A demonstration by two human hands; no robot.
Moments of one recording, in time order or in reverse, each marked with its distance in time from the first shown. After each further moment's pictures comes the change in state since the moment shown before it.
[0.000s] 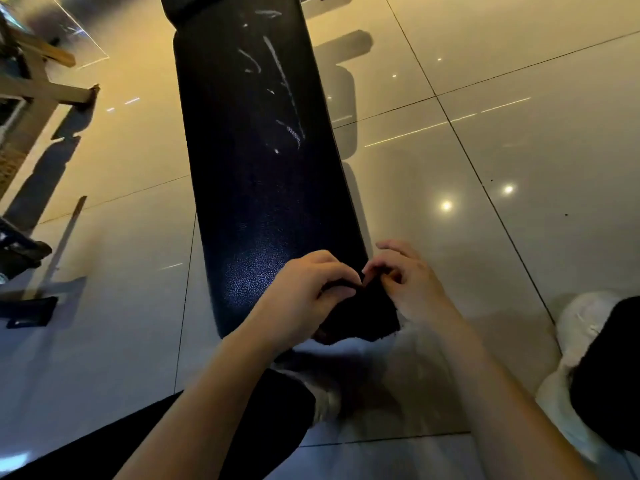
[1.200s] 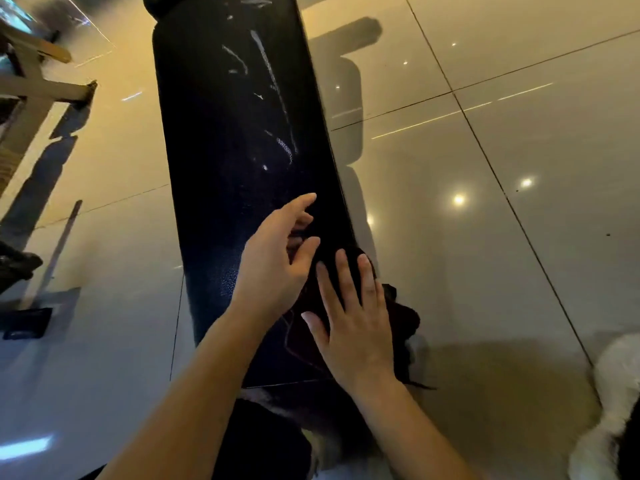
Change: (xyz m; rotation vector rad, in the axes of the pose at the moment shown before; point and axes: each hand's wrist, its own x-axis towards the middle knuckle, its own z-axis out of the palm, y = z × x) left_hand 0.075 -0.049 -0.007 0.001 0.405 -0.222; right_hand 0.018 -0.005 0.083 -0.612 0.163 -0.178
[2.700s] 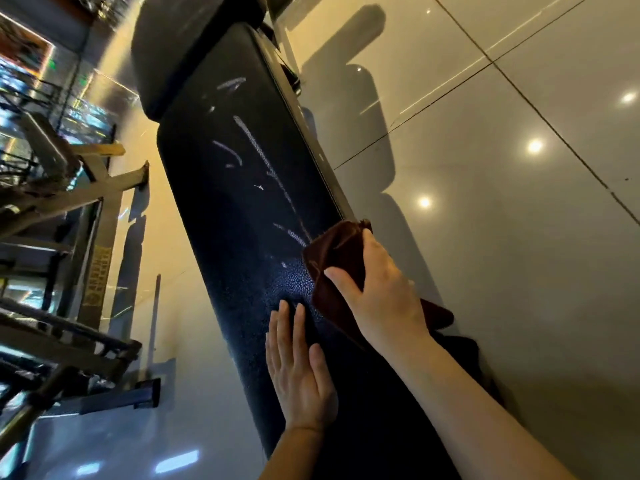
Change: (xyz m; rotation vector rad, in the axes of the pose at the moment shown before) left_hand 0.006 -0.092 0.036 0.442 0.114 -0.094; right_hand 0.174 0.010 -0.026 0.694 -0.181 0.372
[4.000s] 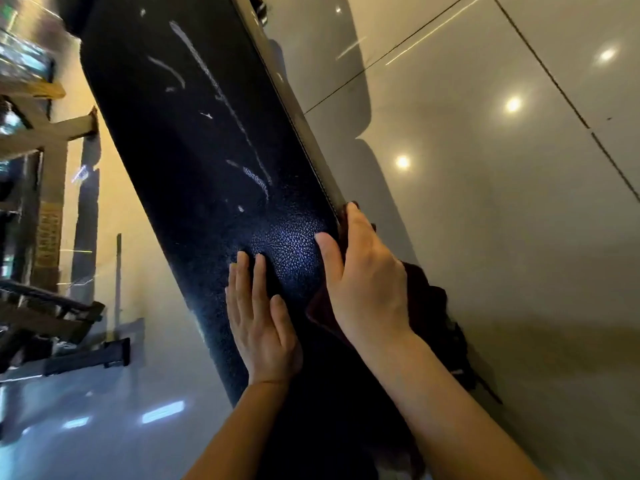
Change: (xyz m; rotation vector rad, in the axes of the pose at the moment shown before) left_hand -0.004 -0.006 0.006 -0.017 0.097 0.043; right_hand -0.043 0.013 0.015 -0.050 0.253 0.002
